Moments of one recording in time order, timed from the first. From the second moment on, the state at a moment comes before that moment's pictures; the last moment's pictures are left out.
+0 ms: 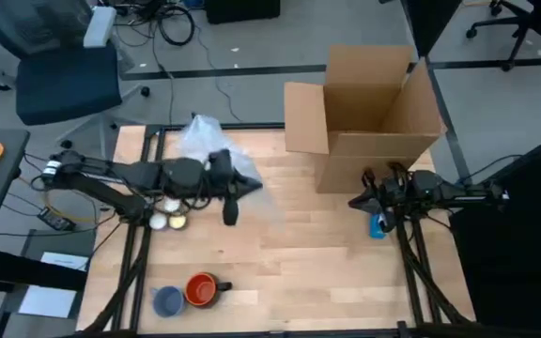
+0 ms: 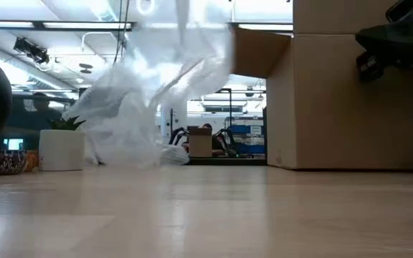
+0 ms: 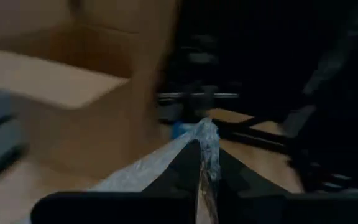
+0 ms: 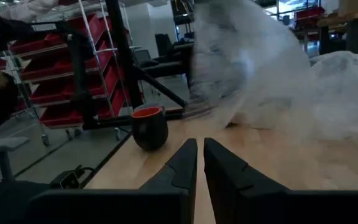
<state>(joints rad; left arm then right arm) -0.21 1.25 1.17 -0.06 -0.22 -0.27 0.02 0.01 0.07 0.05 -0.13 0.18</state>
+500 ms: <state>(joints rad) -0.46 1.40 1.17 0.30 -0.23 -0.13 0.02 0.01 0.07 0.05 -0.13 0.18</state>
